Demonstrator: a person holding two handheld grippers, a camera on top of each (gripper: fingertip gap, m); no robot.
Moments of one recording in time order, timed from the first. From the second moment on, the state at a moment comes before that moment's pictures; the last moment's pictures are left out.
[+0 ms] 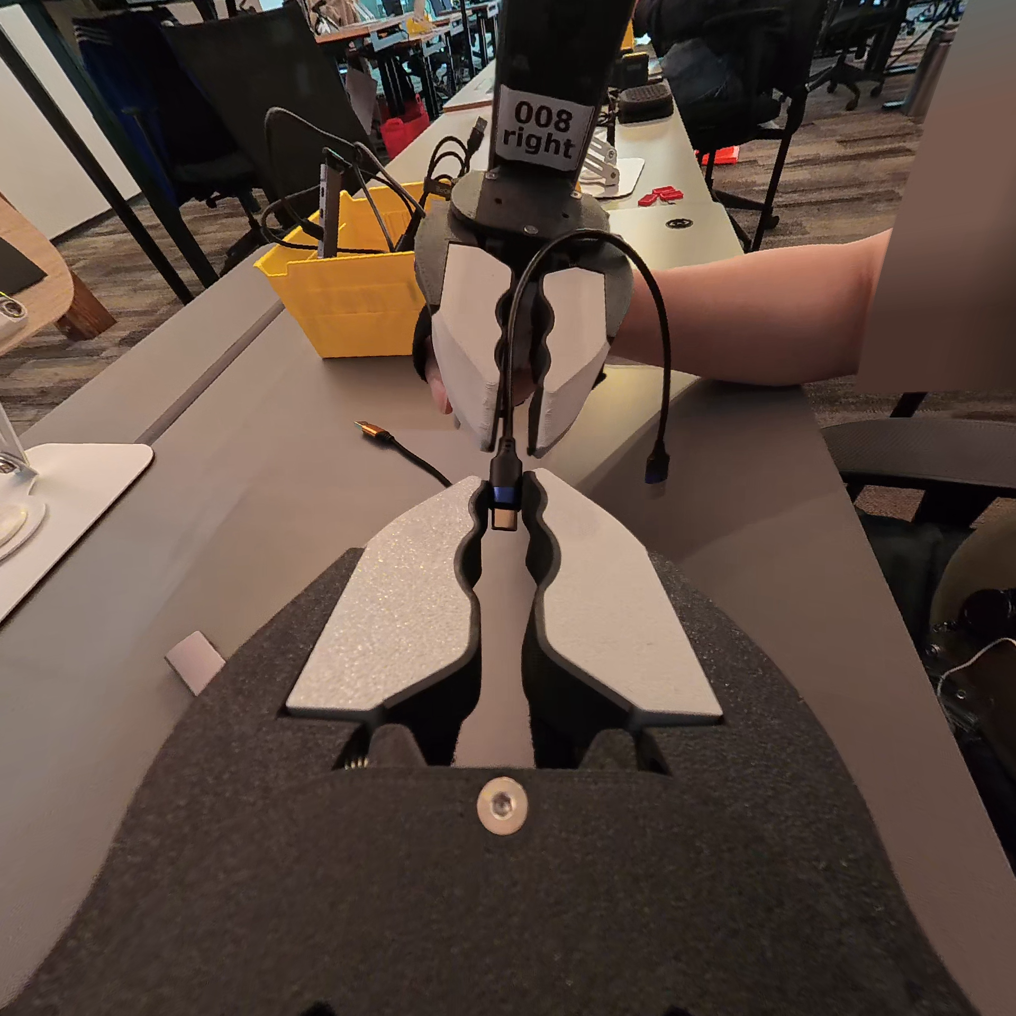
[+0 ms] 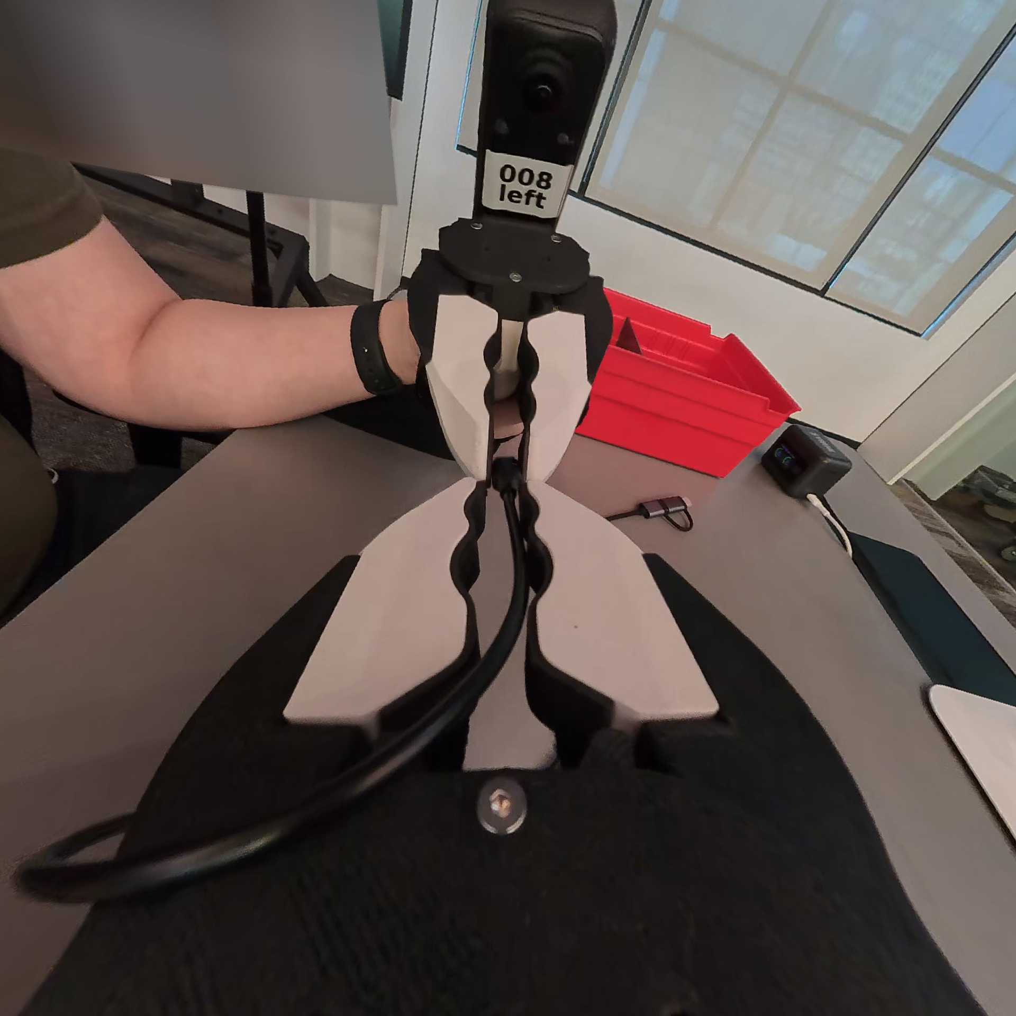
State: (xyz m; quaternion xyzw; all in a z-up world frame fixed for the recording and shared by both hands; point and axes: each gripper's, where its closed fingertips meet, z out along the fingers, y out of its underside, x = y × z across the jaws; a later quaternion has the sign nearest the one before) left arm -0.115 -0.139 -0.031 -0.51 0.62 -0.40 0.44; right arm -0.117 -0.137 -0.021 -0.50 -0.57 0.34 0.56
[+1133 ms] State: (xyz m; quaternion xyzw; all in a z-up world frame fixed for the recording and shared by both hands) left arm -0.112 -0.136 -0.044 -0.53 0.63 -0.39 0.41; right arm -0.120 -0.133 -0.034 -0.50 -0.59 0.30 0.55
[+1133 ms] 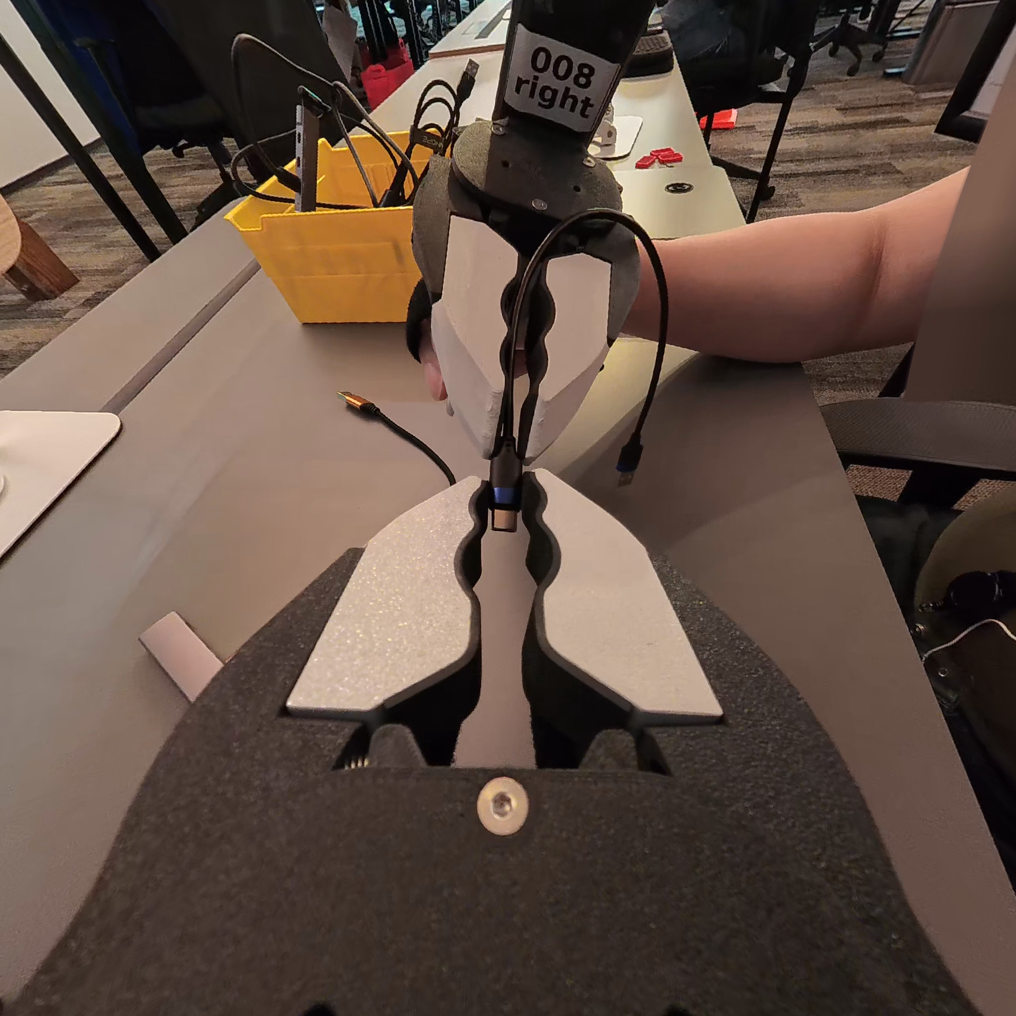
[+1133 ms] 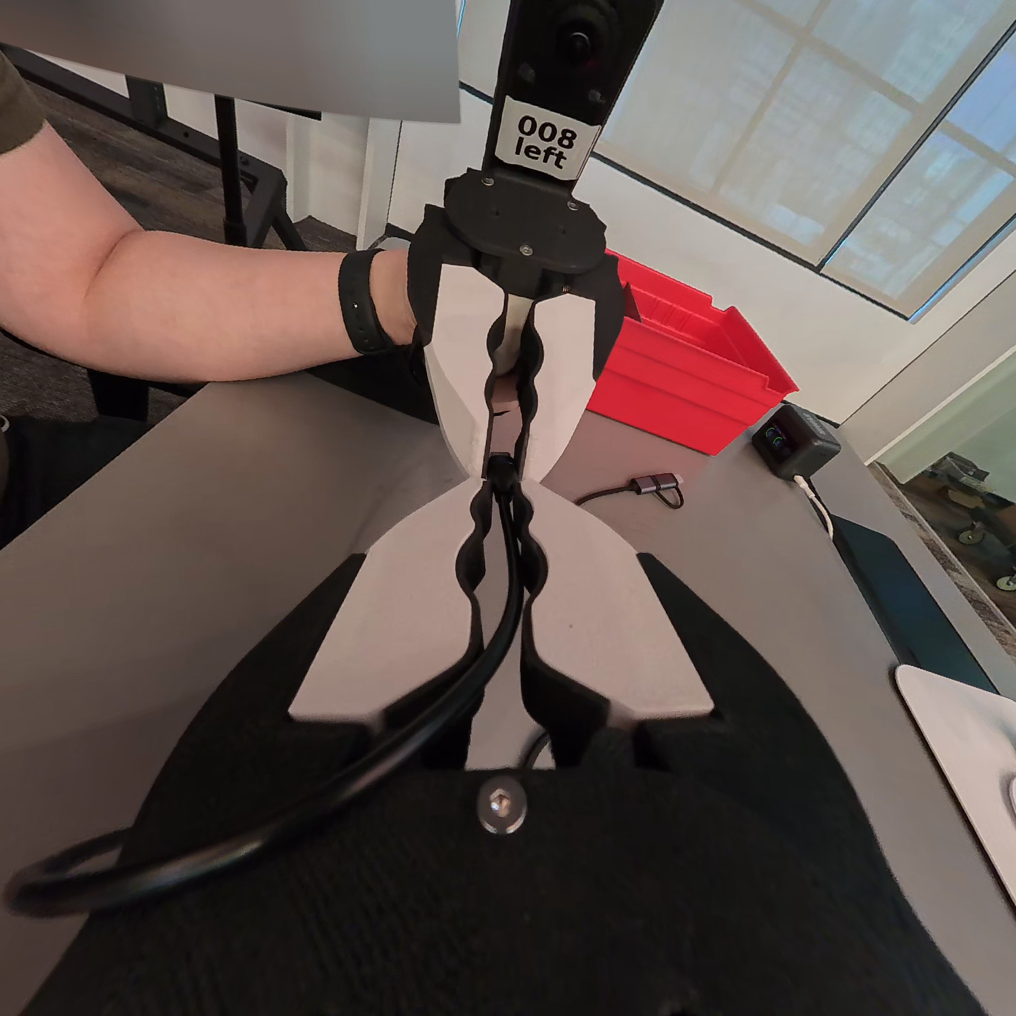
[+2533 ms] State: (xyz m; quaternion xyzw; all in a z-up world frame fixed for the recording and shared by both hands) left arm -0.140 0.013 -0.142 -0.84 0.37 -0.22 0.34; right arm -0.018 -0.042 -0.005 -0.62 -0.36 0.15 0.68
